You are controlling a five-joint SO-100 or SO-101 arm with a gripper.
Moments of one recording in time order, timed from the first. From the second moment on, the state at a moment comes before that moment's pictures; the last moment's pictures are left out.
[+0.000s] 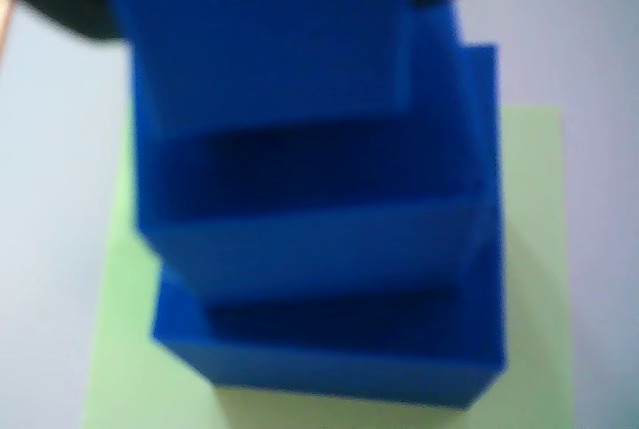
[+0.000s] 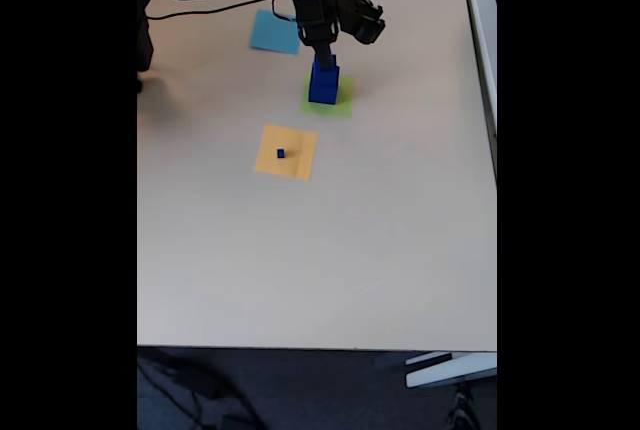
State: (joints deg) arm 6.8 57.2 38.5 90.7 82.7
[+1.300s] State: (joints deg) arm 7.5 57.2 38.7 89.6 78.5
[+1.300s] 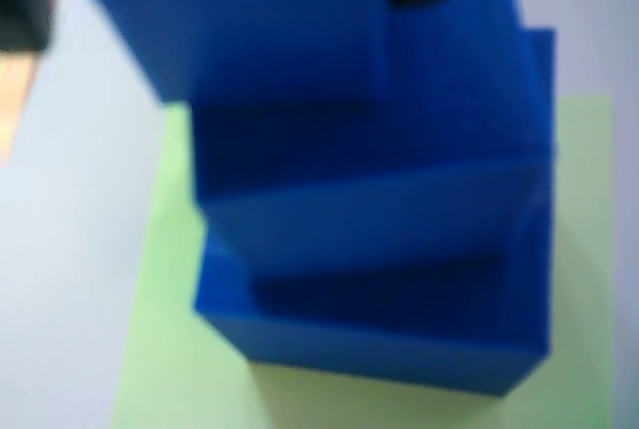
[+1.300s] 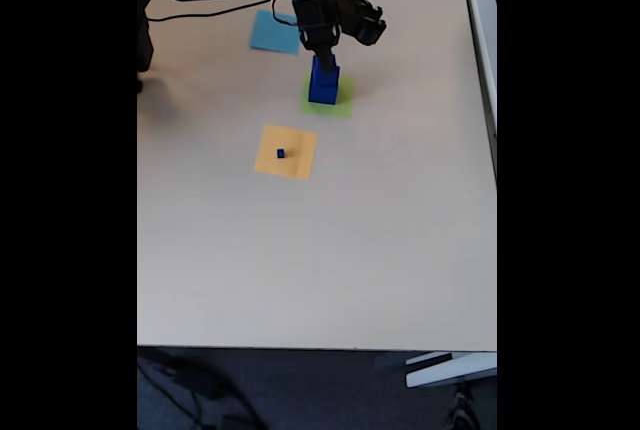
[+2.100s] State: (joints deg) arm 4.7 63.2 30.6 86.0 66.9
